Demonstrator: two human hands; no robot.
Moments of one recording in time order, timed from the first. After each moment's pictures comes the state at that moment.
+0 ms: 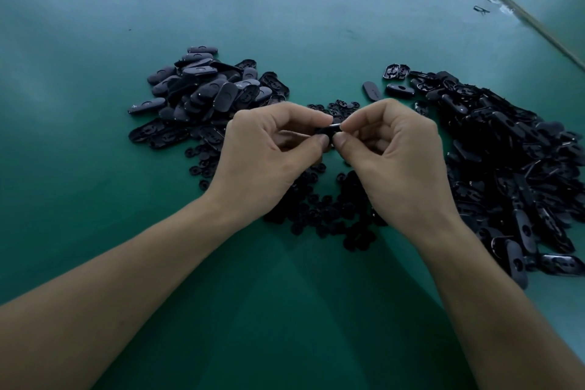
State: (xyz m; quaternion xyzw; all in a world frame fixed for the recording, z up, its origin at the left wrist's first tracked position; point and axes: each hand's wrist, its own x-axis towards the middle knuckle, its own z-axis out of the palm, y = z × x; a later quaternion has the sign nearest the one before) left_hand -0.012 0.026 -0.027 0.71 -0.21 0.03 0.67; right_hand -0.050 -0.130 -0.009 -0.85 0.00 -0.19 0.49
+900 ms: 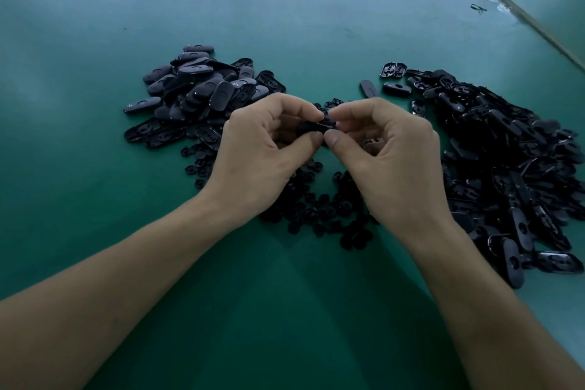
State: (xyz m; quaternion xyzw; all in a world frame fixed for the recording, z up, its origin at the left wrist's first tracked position) left_hand -0.009 0.022 -0.029 0.72 -0.21 0.05 0.65; right_hand -0.052 -0.129 -0.009 -0.86 -0.02 -0.22 0.46
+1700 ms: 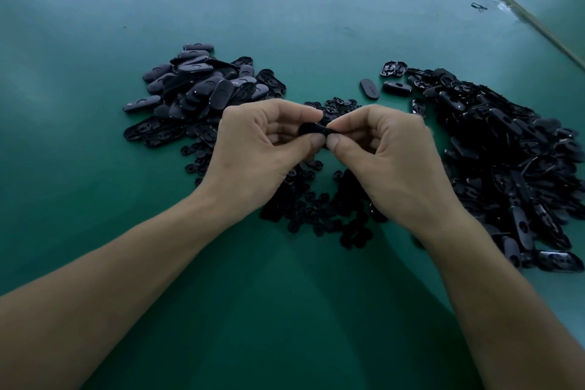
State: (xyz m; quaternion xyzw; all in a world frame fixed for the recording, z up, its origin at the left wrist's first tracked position) left_hand -0.009 0.025 -0.027 0.72 -0.19 0.03 0.67; right_hand -0.047 -0.139 -0.010 -0.87 -0.03 -0.13 0.48
